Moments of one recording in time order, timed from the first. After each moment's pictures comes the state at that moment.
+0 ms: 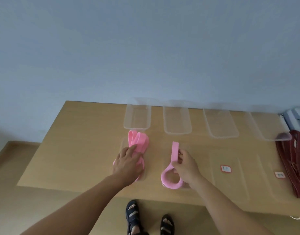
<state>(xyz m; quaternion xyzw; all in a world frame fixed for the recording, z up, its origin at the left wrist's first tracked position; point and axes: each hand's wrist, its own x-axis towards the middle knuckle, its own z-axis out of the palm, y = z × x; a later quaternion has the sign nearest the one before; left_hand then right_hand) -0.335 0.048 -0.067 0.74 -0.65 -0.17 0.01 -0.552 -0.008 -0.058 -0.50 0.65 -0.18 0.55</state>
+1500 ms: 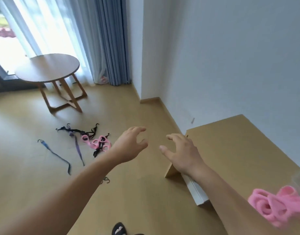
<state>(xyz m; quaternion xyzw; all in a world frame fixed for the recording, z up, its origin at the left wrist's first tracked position) -0.171 0.498 0.070 0.92 -0.14 -0.13 0.34 -0.236 0.307 0.082 -0.96 0.06 0.05 0.27</state>
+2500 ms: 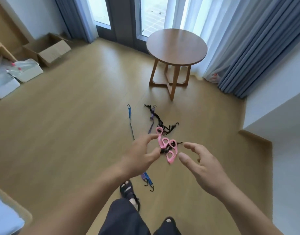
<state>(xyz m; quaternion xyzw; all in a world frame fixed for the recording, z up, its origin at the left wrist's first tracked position) 0.008 0.796 0.019 0.86 0.22 -0.02 0.46 0.104 0.604 0.037 -0.86 -0.24 0.26 0.36</state>
